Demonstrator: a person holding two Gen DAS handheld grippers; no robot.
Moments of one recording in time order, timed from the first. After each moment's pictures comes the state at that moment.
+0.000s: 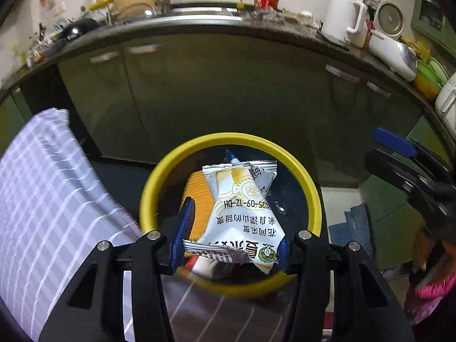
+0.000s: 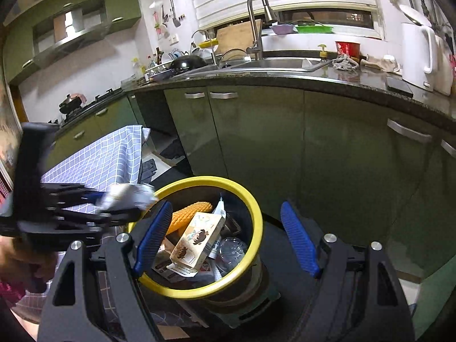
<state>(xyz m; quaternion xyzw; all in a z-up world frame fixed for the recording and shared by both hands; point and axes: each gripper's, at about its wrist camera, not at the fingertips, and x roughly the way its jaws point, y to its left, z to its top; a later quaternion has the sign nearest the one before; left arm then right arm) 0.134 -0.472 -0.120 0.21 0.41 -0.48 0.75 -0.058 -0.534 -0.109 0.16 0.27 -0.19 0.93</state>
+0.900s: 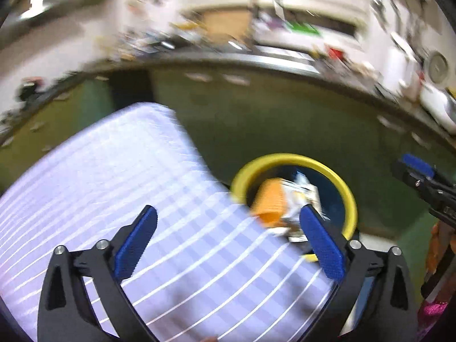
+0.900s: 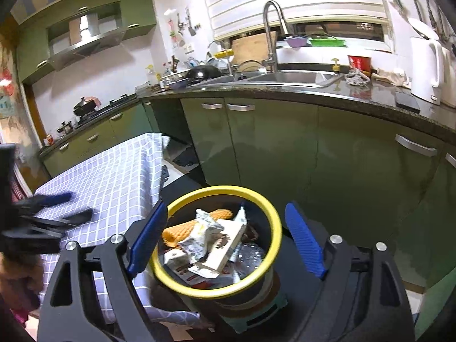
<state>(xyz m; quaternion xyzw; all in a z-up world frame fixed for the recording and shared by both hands) 0.095 -0.315 -0.061 0.12 0.32 -0.30 0.89 -0.061 -0.498 -0.083 0.14 0.25 -0.15 0.95</state>
